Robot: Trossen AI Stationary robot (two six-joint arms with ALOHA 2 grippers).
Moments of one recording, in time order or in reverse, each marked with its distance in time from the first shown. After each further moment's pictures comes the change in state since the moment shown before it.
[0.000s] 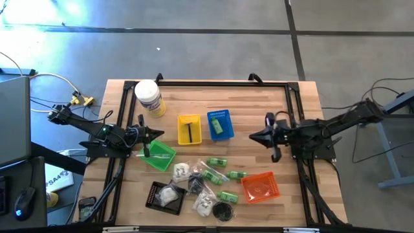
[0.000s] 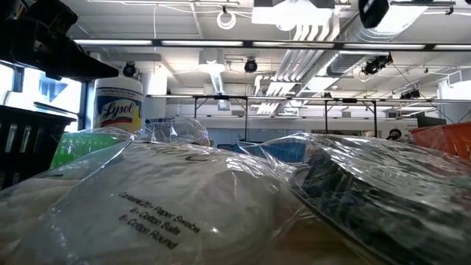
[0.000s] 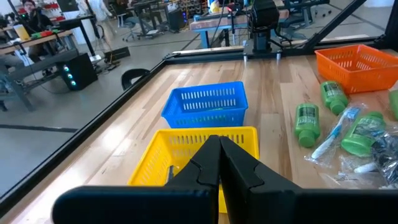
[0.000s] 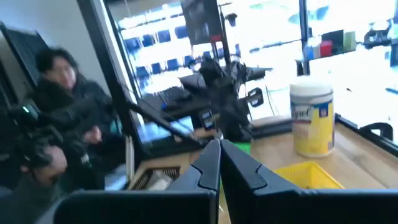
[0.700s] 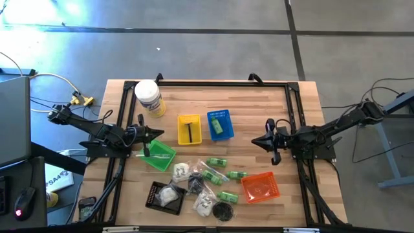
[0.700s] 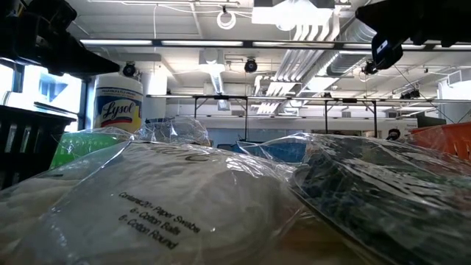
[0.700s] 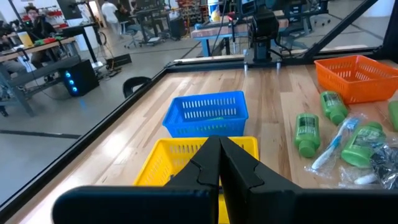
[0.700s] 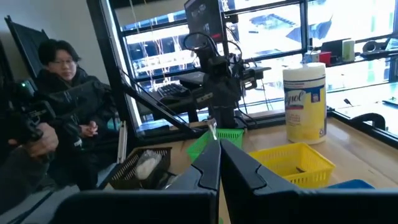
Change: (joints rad) left arm 0.000 0.000 0.000 0.041 -0.001 0.016; right arm -0.001 -0.061 -0.325 0.299 -0.001 -0.060
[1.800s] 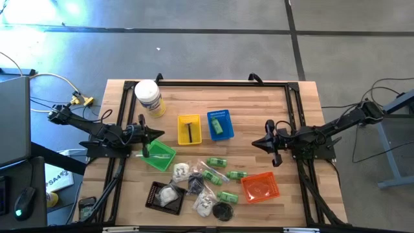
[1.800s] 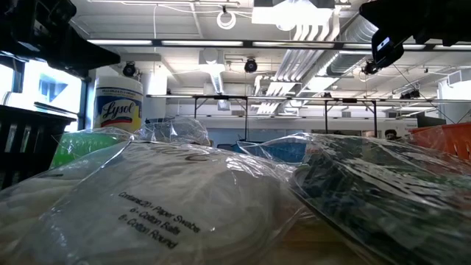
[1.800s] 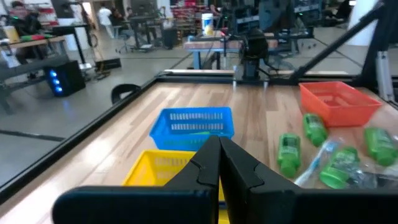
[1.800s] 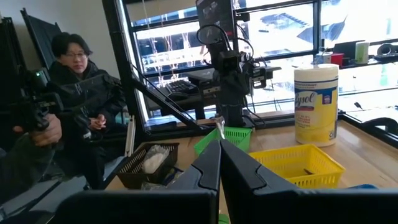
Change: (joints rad) left arm 0.000 0.001 0.002 0.061 0.047 -0.055; right arm 0.011 -0.004 0.001 -0.009 -0.037 -0.027
